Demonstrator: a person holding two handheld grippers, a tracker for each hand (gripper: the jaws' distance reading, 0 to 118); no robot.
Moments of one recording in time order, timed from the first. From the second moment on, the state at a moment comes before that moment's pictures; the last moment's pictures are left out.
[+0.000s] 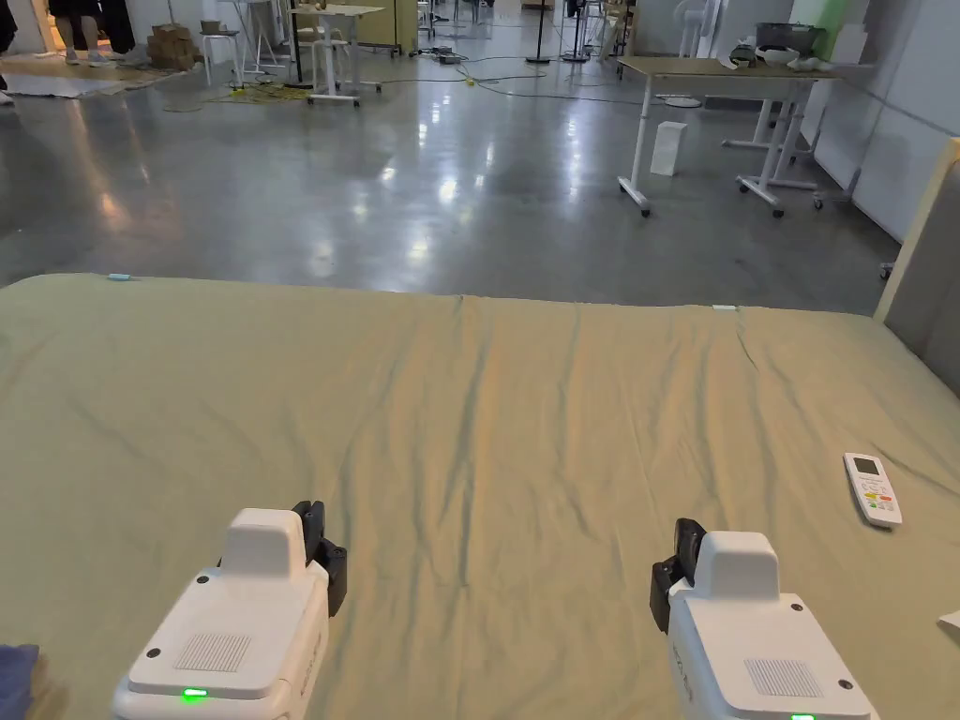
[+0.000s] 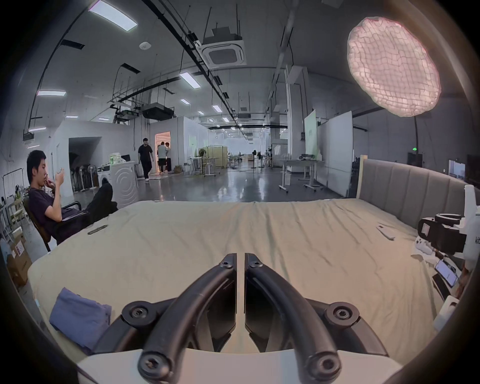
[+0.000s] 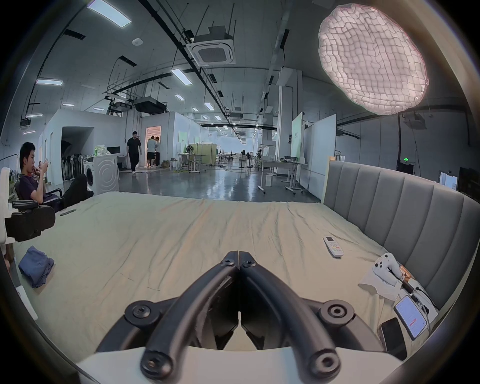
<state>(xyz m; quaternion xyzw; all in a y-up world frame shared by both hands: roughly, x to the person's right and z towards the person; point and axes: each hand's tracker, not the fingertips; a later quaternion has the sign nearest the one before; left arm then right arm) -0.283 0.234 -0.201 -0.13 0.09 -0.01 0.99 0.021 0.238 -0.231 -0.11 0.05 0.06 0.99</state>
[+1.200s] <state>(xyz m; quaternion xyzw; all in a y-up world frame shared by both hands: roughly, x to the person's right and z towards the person) -0.277 0.268 -0.216 -0.13 0.07 -0.01 0.99 0.028 0.252 -0.224 -0.10 0.03 0.04 0.99</state>
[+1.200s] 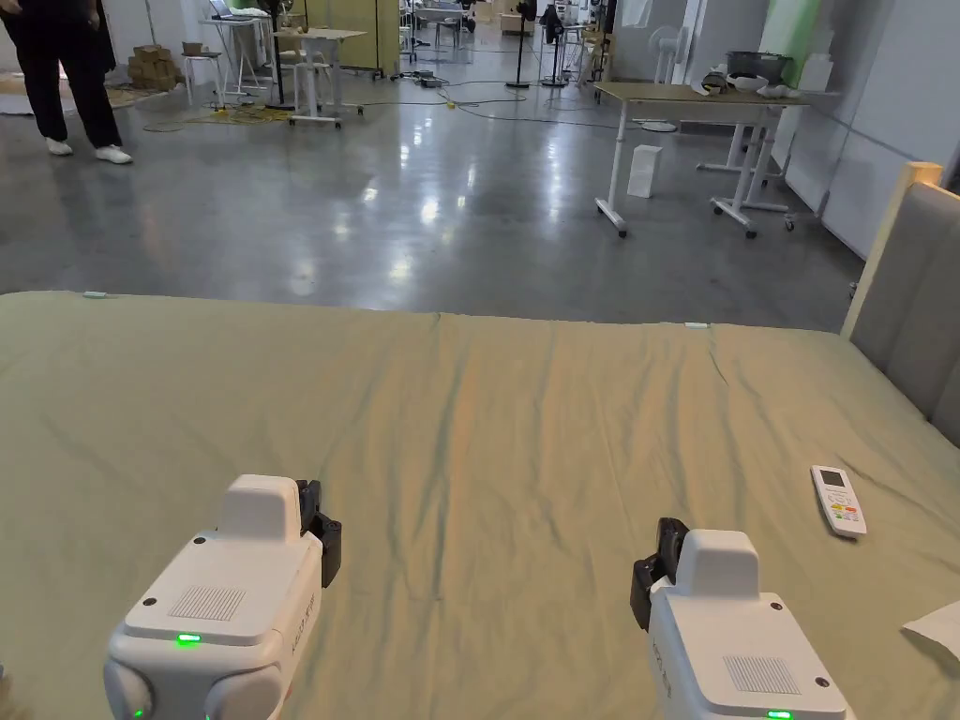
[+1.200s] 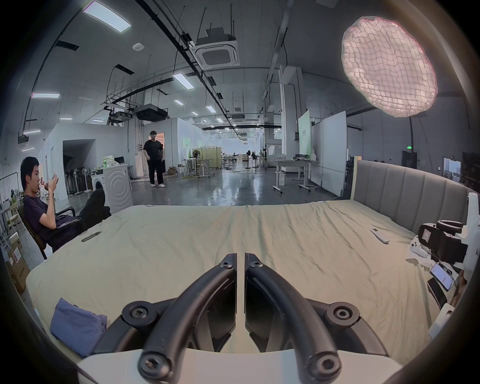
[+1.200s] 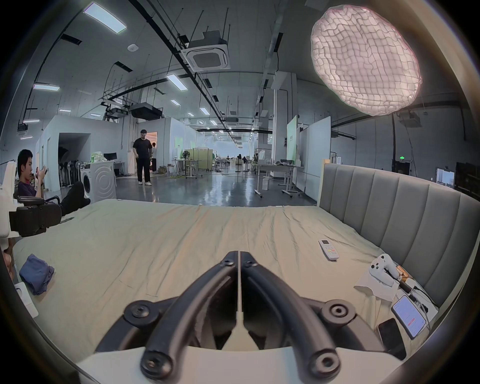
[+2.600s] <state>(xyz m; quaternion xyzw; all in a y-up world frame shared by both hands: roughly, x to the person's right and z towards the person) -0.297 0.264 -0.217 -0.07 0.07 0.03 0.99 0.027 0.276 -0.238 -0.08 -0.02 0.00 1.00</state>
